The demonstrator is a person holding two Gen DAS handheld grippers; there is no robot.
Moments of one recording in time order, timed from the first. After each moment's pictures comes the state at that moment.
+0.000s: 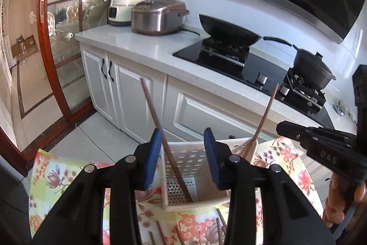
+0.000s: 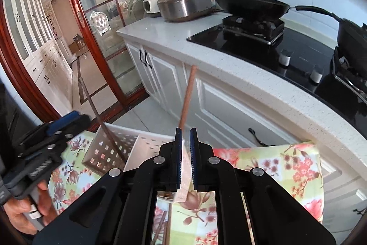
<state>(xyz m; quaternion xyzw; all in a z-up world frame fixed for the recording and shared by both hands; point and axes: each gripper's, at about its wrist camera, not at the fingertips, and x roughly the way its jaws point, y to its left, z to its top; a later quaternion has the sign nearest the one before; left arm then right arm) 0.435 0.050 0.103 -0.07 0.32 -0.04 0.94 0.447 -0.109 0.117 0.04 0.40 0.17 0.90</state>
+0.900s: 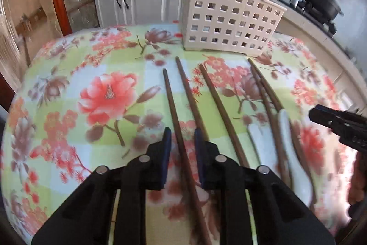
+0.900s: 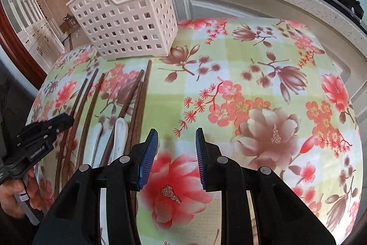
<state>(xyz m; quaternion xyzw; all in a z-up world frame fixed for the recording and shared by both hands) 0.275 0.043 -0.074 -0.02 0.45 0.00 0.89 0.289 -0.137 -0.044 0.03 0.49 0.15 0.86</state>
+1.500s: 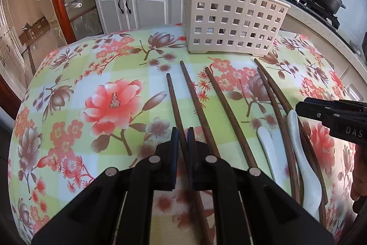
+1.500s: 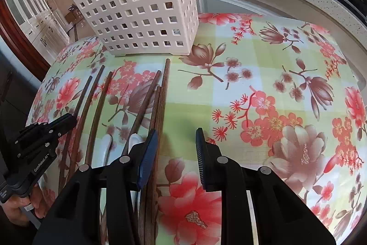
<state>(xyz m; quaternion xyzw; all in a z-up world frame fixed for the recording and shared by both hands) 0.286 0.045 -0.073 -0.02 0.45 0.00 0.89 0.315 -0.105 -0.051 0.02 0.51 0.17 0.84</state>
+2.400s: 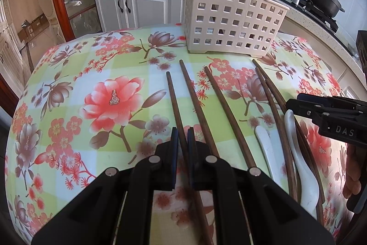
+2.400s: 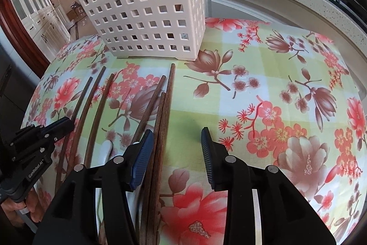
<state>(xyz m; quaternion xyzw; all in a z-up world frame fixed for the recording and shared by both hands) 0.283 0.048 -0.074 -0.03 0.45 -0.01 0.89 0.321 -0.092 -0.052 0.00 0.50 0.18 0.85</state>
